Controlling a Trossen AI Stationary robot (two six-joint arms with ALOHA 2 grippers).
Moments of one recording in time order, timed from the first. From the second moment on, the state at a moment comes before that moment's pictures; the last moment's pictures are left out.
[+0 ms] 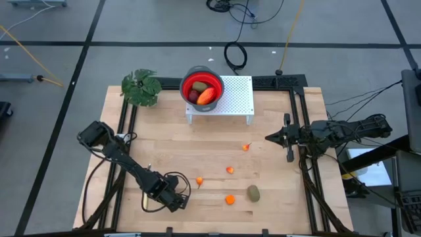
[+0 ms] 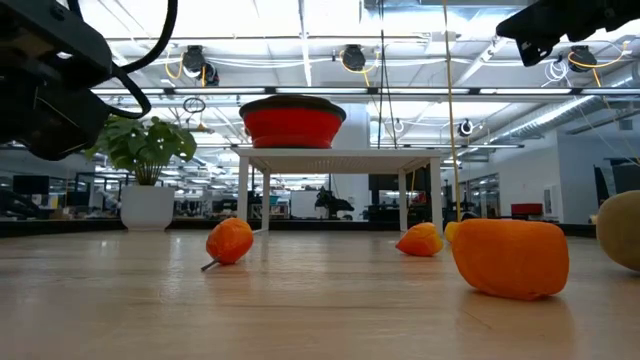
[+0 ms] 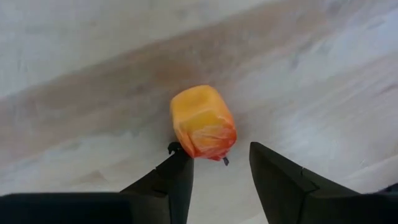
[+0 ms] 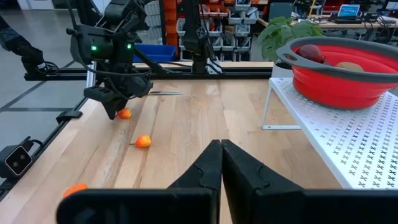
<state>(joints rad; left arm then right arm) -0.65 1.80 1.00 -0.47 0.08 -1.92 0.22 0.43 0.51 -0.29 0.23 0.07</state>
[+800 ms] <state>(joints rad) -0.63 1.80 1.00 -0.50 0.05 -1.92 0.22 0.43 0.51 -0.29 0.23 0.07</state>
